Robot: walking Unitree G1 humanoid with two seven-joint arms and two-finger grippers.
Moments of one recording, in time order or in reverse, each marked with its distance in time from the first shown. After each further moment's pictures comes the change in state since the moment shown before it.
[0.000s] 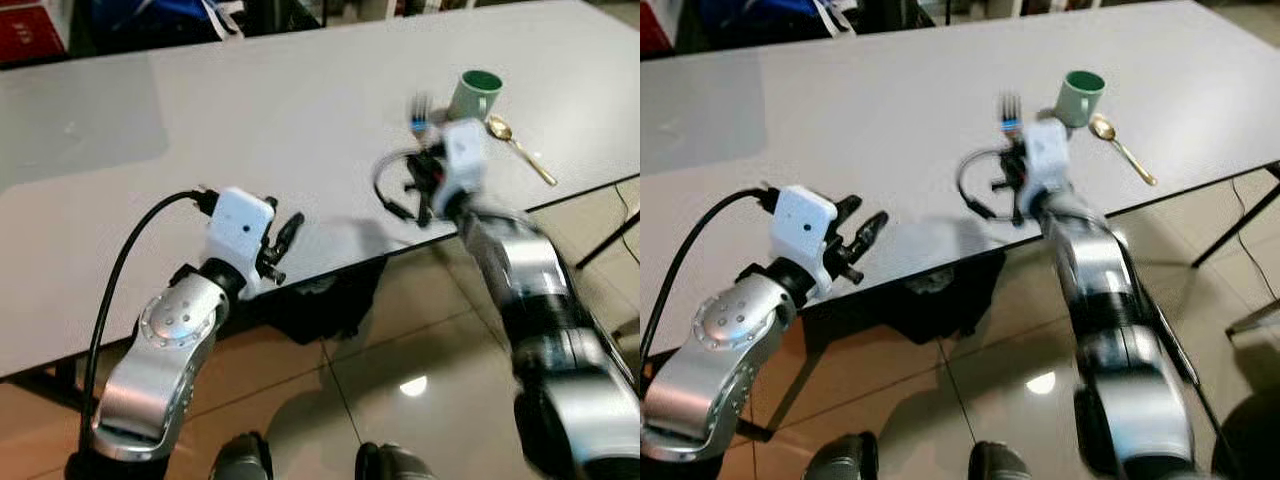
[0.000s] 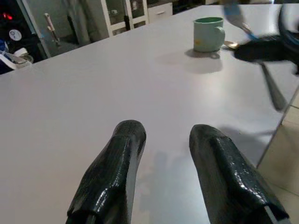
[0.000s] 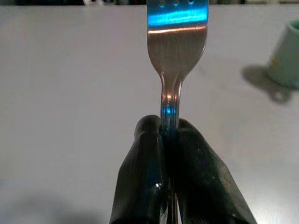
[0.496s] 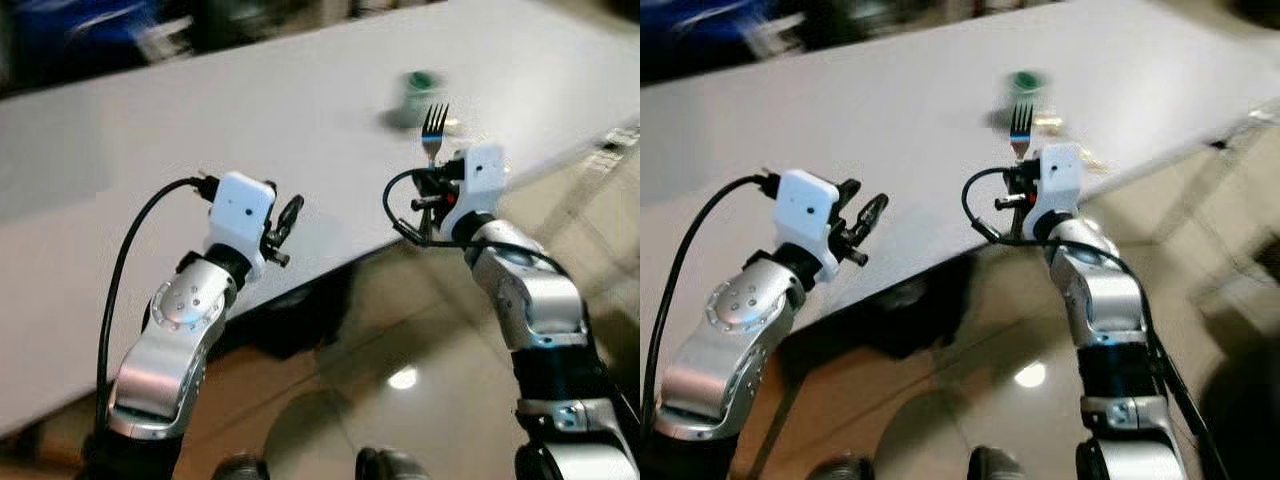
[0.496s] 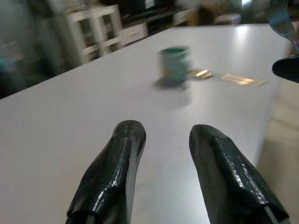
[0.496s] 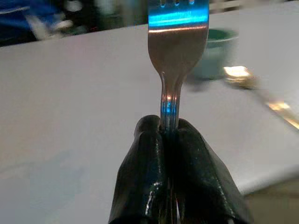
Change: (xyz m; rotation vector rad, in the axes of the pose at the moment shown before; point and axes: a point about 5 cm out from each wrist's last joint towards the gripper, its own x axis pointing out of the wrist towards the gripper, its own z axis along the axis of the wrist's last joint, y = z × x) left arm 0.013 0.001 0.009 -0.013 -0.049 0.035; right arm -0.032 0.007 0.004 0.075 -0.045 -0.010
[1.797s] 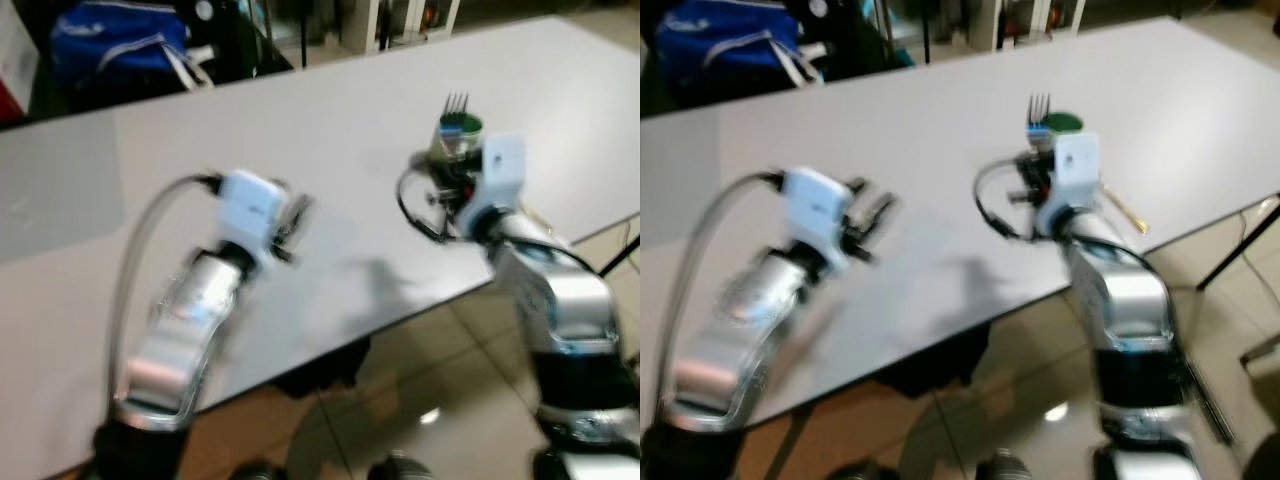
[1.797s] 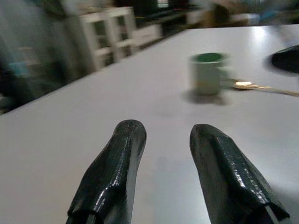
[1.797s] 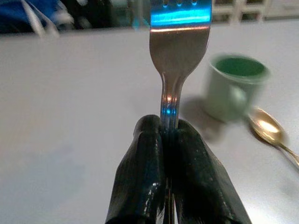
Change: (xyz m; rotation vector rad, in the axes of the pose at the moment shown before) left arm 0.007 -0.013 -0.002 0.009 -0.003 -0.108; right arm -0.017 -0.013 0.005 -0.075 0.071 -0.074
